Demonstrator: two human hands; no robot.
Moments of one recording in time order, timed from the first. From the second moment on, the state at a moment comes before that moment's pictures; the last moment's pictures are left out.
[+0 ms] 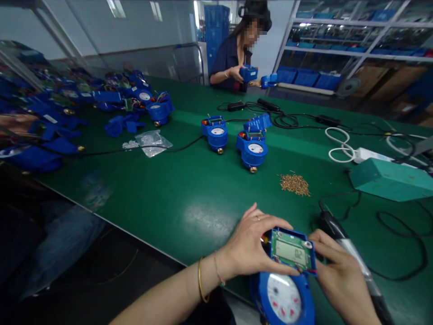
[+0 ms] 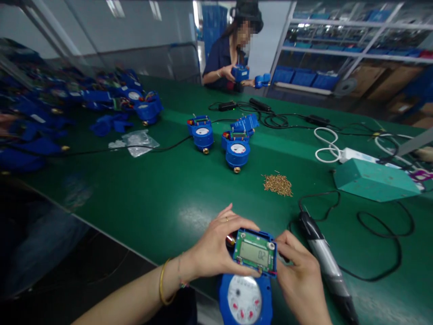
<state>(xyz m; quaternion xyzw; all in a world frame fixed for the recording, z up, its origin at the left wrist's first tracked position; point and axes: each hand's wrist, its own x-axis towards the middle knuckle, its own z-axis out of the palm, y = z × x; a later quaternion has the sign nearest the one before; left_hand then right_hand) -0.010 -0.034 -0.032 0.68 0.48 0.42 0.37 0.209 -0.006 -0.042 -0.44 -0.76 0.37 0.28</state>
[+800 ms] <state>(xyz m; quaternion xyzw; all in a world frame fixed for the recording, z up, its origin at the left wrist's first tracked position) -0.005 -0.032 -0.035 0.66 0.46 0.45 0.39 0.224 -0.017 -0.038 -0.51 -0.68 0.46 0.28</state>
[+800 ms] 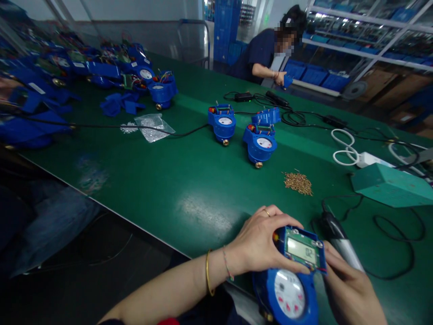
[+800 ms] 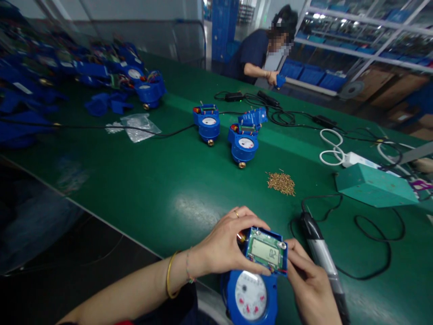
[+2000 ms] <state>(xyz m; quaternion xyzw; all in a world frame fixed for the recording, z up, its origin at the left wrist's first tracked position) -0.010 -0.025 -0.027 0.71 0.51 0.34 0.36 0.204 -0.018 -0.037 -0.49 -0.70 0.43 0.31</state>
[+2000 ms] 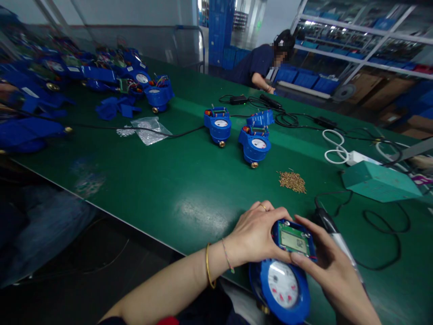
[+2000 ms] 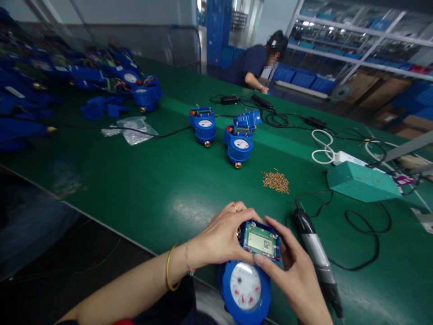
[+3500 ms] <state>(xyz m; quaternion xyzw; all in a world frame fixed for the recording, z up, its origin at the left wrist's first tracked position) -0.033 -0.023 -0.035 0.62 0.41 0.39 0.55 0.219 -0.033 -0.041 -0.41 -0.58 0.62 0.33</state>
